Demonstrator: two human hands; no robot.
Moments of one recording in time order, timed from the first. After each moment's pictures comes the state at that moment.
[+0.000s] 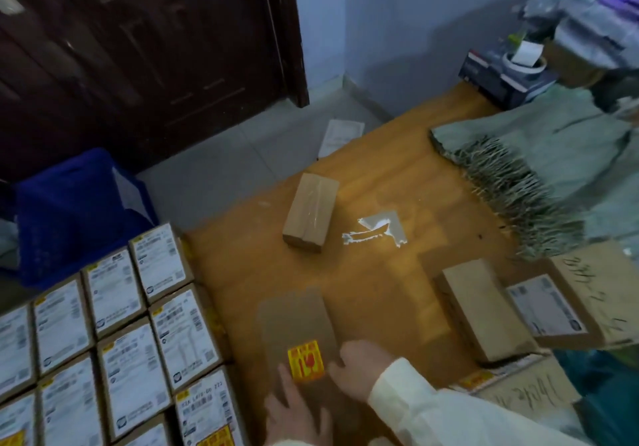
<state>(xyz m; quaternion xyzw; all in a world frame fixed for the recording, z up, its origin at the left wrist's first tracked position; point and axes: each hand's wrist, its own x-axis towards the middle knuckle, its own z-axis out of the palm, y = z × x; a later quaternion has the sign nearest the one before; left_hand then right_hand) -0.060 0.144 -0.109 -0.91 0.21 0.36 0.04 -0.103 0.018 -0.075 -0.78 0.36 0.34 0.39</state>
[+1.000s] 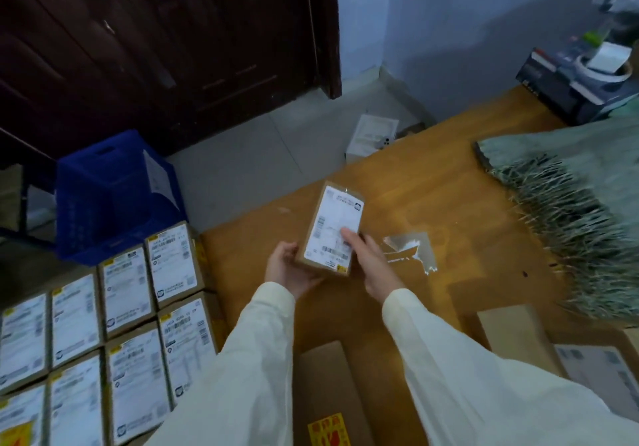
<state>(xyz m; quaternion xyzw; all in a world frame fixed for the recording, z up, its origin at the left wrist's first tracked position) 0.103 -0.018 -0.144 -0.49 -0.15 0.57 -0.64 -0.006 -0.114 -0.165 -0.38 0.46 -0.14 0.79</state>
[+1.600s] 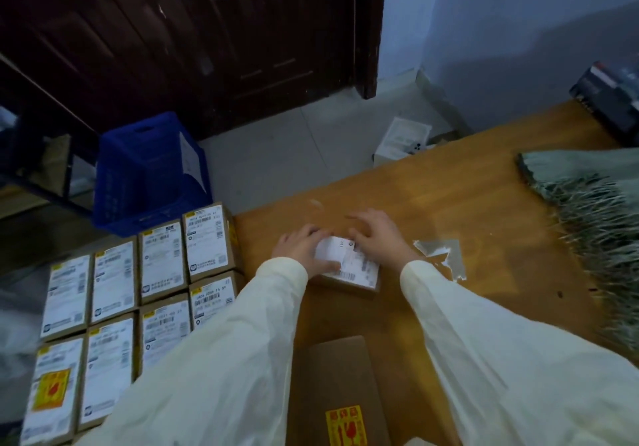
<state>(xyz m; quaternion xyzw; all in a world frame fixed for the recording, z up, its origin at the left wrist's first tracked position) 0.133 -0.003 -0.114 -0.87 0.40 0.29 0.00 0.029 -0.135 -0.147 -0.86 0.32 0.02 0.40</state>
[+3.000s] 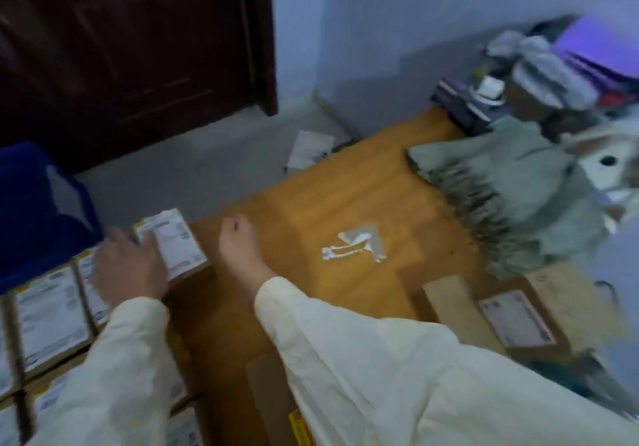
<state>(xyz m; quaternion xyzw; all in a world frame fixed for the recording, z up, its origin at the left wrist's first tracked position) 0.211 0.055 -0.112 -0.97 0.18 0.03 -0.13 0.104 -0.031 -0.079 -0.58 0.50 -0.14 0.62</state>
